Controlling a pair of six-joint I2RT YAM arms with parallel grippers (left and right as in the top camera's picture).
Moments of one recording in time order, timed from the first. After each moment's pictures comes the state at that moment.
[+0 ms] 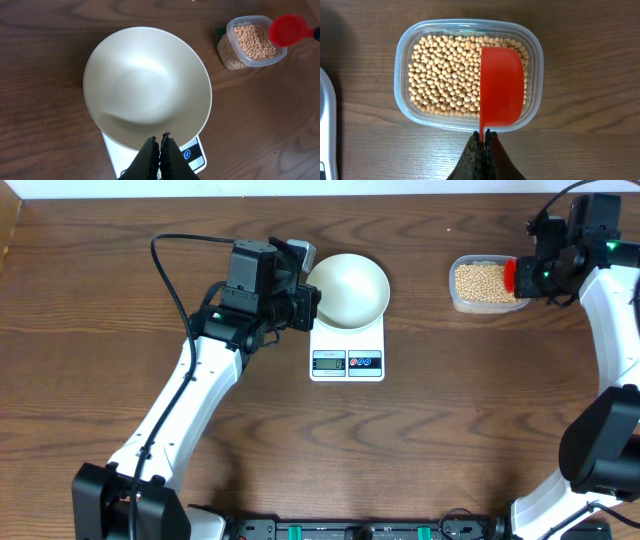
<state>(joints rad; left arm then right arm) -0.30 1.54 1.21 -0.44 0.36 -0.15 -0.16 1.85 1.61 -0.88 -0.16 -0.16</state>
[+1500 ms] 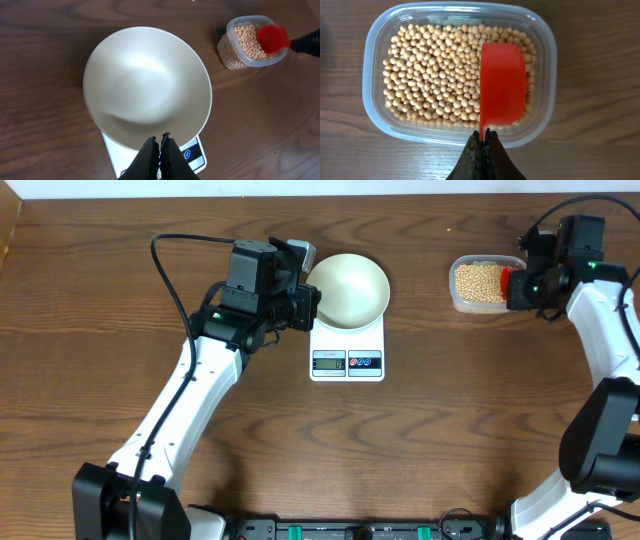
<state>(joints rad) -0.30 1.54 1.21 -0.44 0.36 -0.15 -0.16 1.85 1.43 -0.68 -0.15 -0.16</state>
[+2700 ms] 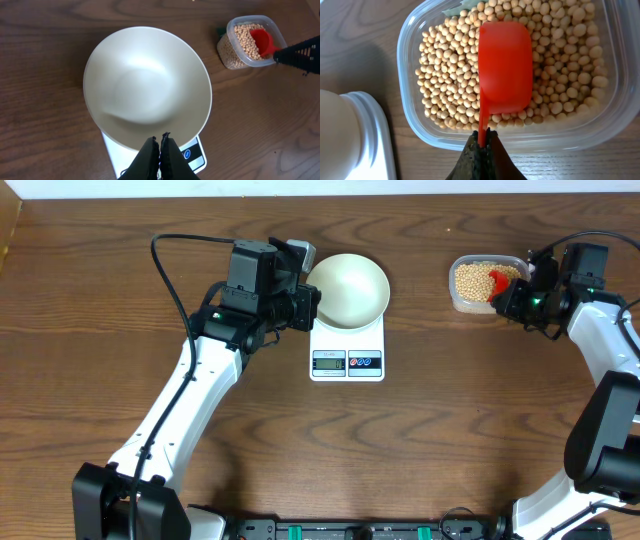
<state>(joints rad) -0.30 1.54 1.21 -0.44 0.36 -0.15 -0.22 1.85 1.25 -0.48 -0.46 0.20</state>
